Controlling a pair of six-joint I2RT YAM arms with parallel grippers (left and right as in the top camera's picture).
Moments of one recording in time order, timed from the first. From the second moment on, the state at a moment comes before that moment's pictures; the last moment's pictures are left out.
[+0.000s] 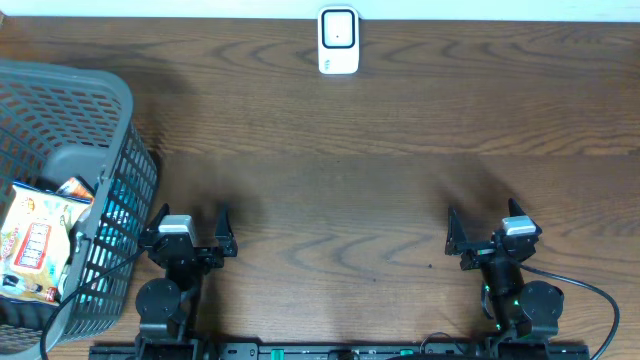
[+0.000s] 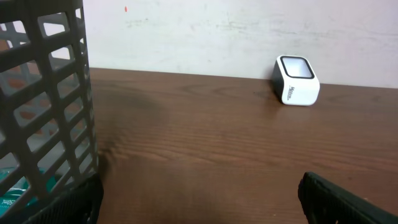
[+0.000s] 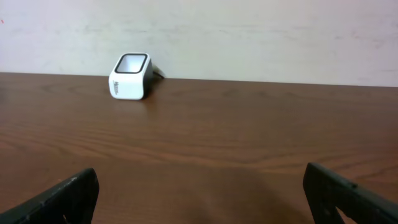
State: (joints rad) left arm -0.05 0.02 0.03 -0.14 -0.01 -0.09; right arm -0.02 0.03 0.01 -0.06 -0.16 0.01
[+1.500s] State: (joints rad) left arm -0.05 0.02 0.04 -0.12 0.28 -0.25; right arm -0.02 0.03 0.01 -0.06 -0.16 0.01
